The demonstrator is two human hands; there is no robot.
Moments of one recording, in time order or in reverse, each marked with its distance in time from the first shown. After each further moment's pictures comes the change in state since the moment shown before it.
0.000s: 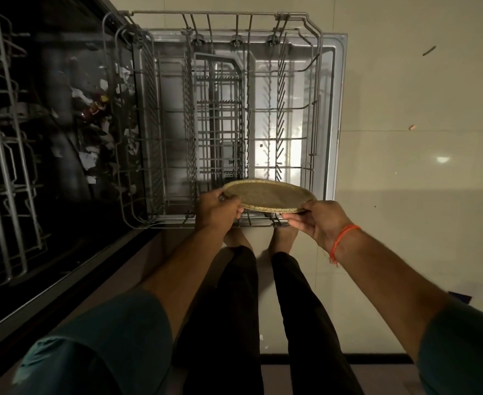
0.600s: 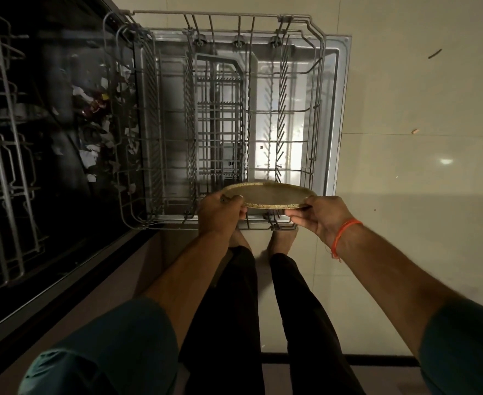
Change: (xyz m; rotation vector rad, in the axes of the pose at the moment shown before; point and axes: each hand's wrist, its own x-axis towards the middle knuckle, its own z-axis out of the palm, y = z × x) left_hand -0.005 0.004 0.014 -0.053 0.095 0.027; right_hand 0.004 -0.024 0.001 -0.070 0.033 -0.005
